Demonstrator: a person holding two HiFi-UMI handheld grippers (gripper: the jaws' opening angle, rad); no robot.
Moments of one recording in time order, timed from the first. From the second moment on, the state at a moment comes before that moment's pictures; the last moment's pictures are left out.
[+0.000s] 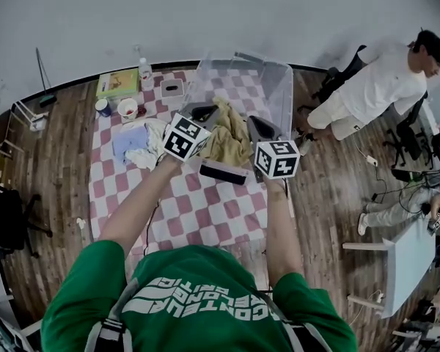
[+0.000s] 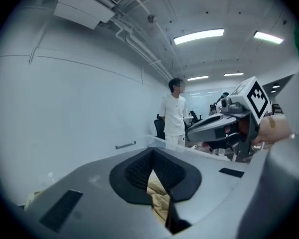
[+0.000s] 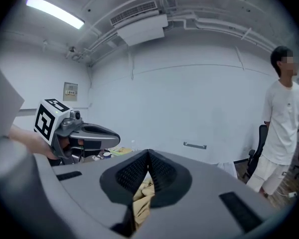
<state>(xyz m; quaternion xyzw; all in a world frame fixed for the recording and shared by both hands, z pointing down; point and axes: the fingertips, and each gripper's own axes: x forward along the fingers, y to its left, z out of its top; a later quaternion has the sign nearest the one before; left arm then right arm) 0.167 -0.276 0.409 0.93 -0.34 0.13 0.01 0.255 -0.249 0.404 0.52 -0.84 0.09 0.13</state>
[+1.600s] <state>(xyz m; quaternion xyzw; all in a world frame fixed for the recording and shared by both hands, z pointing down) -0.172 -0.187 0.505 0.88 -0.46 0.08 0.11 -0.035 -0.156 0.512 0.42 -0.89 0.08 0.19</state>
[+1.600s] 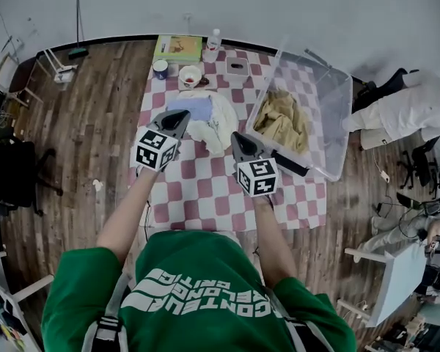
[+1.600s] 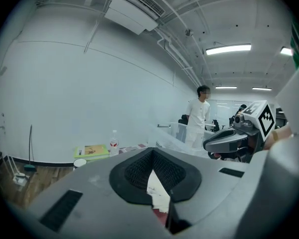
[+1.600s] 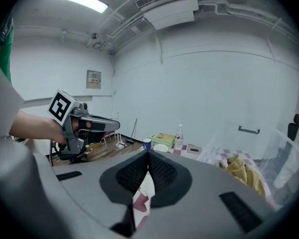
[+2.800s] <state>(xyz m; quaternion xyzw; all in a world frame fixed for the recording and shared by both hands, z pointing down) -0.195 -0.265 0.744 0.87 -0.37 0.24 0.23 -0.088 -0.279 0.738 0.44 -0.82 0.23 0.30</state>
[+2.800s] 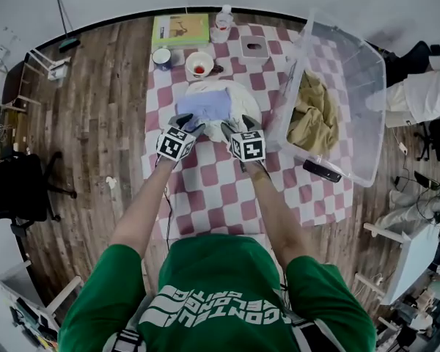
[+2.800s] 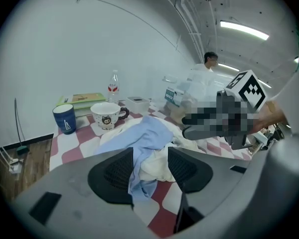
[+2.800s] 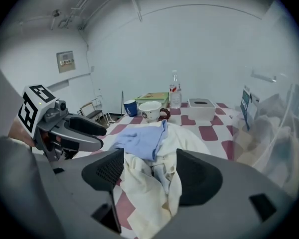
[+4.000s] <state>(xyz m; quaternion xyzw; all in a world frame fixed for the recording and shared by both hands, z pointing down) -0.161 -0.272 0.836 0.86 -0.30 0.30 0.29 -0.081 -0.329 0.832 0.49 -0.74 0.33 0.32</state>
